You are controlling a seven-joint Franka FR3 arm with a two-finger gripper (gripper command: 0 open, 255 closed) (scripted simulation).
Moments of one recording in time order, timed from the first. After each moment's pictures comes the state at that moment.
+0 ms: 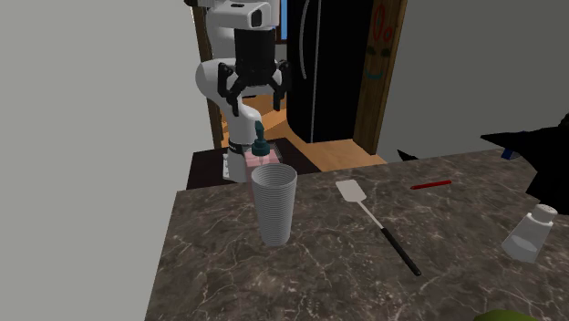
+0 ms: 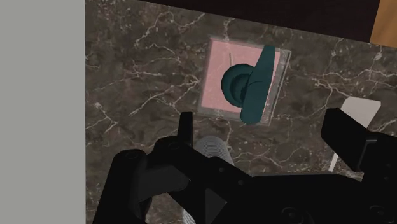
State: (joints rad) arm 0.03 -0.97 -0.10 -2.77 -0.09 1.71 -0.04
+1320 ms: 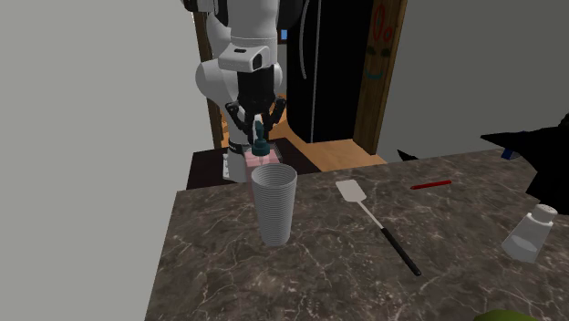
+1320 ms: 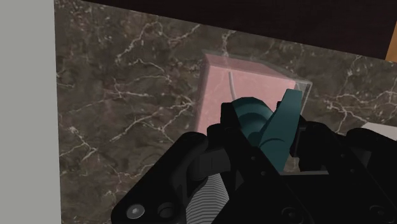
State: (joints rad) arm 0.02 -1.02 -0.12 -2.95 -0.10 1.84 -0.05
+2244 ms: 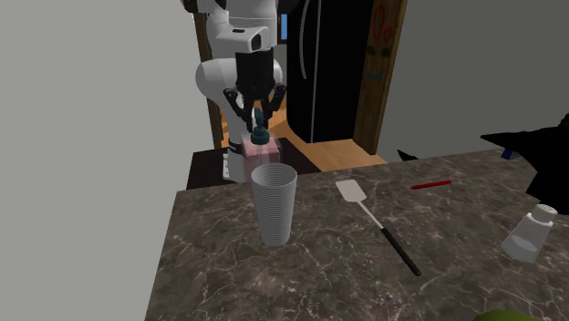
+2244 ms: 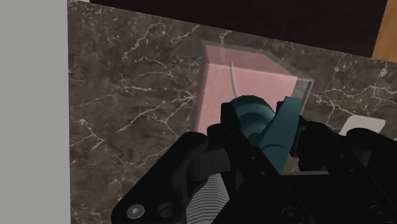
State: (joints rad) arm 0.03 -1.04 -0.11 -2.88 -0.09 1.75 -0.05
